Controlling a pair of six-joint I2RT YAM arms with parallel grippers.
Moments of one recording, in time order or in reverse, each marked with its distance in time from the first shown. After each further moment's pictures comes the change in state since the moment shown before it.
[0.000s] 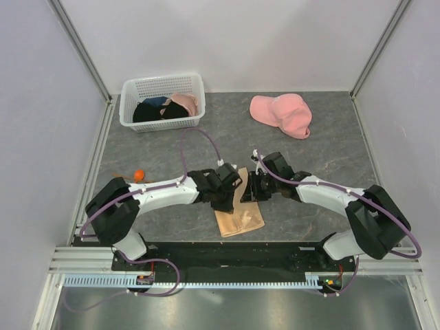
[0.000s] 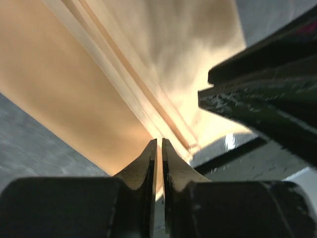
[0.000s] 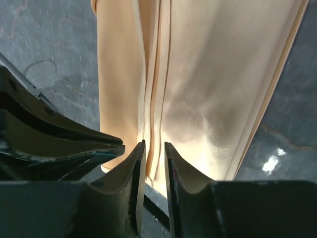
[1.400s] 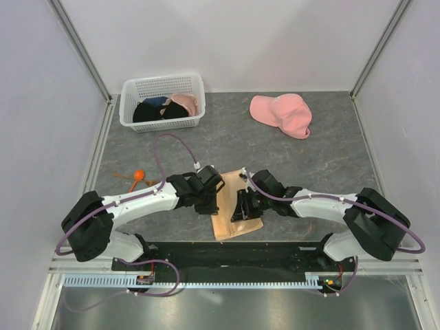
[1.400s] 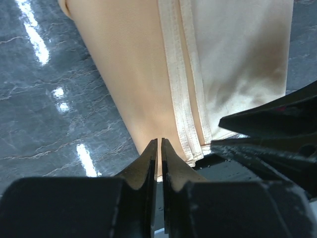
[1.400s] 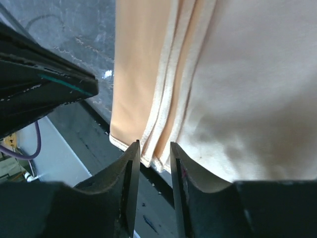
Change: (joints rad) left arm 0.028 -0.217 -0.159 -0.093 -0.063 -0.160; right arm 0.201 -0.021 -0.125 0.138 0.005 0.125
